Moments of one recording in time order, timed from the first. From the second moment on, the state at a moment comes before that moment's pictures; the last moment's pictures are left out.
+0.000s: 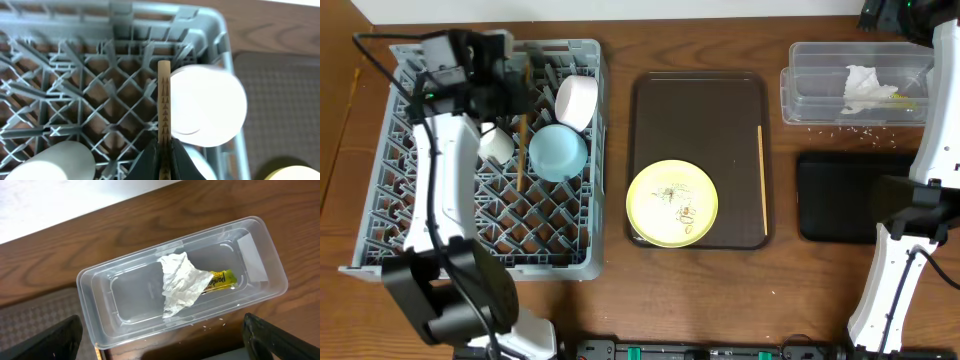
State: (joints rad) left arm 0.26 1.75 1.52 -0.70 0.36 0.12; right arm -0.09 2.37 2.88 -1.51 0.08 0.25
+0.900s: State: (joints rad) left arm 0.38 1.84 1.51 -0.66 0.42 0.16; right arm -0.09 2.37 2.88 -1.51 0.08 0.25
